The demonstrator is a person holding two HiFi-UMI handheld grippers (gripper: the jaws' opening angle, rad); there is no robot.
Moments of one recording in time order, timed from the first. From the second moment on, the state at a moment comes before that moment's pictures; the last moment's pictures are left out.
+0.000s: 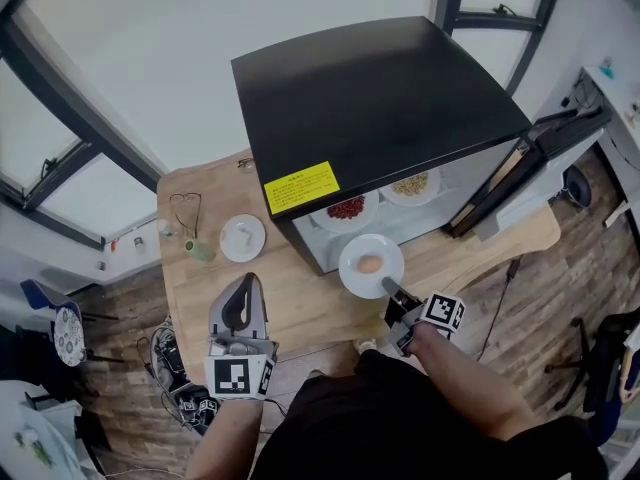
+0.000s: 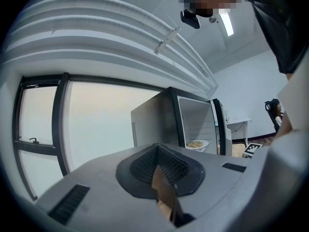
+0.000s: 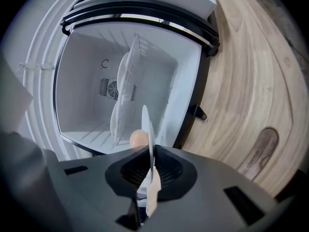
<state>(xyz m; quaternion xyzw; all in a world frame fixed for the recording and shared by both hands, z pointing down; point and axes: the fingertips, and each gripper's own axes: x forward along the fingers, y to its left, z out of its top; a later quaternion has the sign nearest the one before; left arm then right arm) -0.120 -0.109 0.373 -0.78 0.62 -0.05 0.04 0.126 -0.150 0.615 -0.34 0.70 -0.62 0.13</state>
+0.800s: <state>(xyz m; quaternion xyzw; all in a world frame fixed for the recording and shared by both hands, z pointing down) -0.152 -0.130 0.387 -0.73 0.68 -0.08 0.02 0.096 -0.220 0.642 -0.33 0.71 -0.62 0.06</state>
